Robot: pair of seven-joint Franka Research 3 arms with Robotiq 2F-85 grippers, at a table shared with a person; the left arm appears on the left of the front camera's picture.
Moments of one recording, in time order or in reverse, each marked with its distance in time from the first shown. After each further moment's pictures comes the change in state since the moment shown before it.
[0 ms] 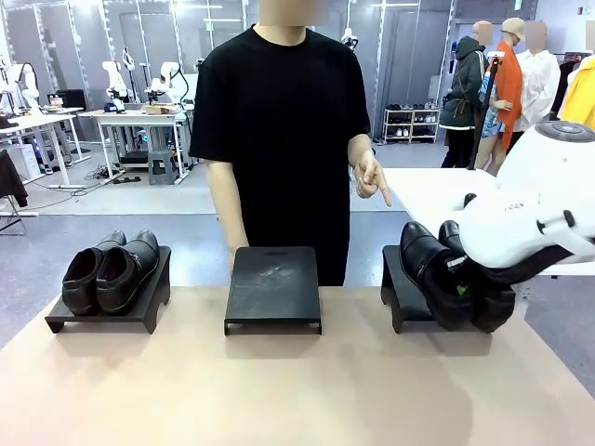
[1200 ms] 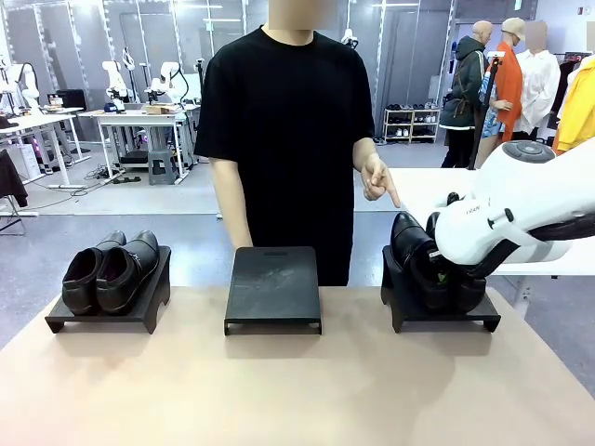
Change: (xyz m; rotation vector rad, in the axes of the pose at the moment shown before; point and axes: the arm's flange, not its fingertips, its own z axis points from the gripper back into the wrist) left arm 0.000 0.000 0.000 0.000 0.000 0.000; right arm 0.058 -0.007 -0.065 0.017 -0.075 -0.024
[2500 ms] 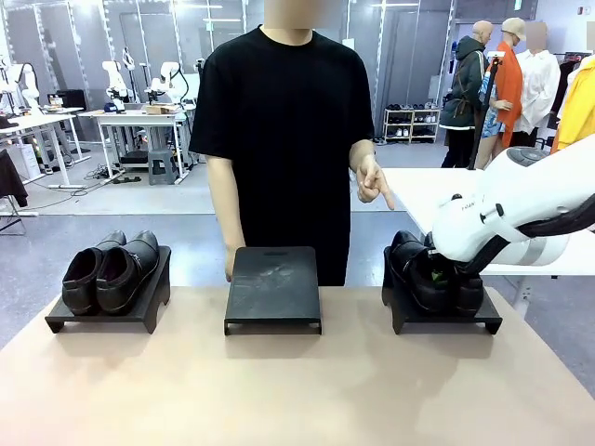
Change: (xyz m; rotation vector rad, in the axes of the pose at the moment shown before) left arm 0.000 0.000 0.000 0.000 0.000 0.000; right arm 0.009 -0.009 -0.013 0.034 -0.020 -0.072
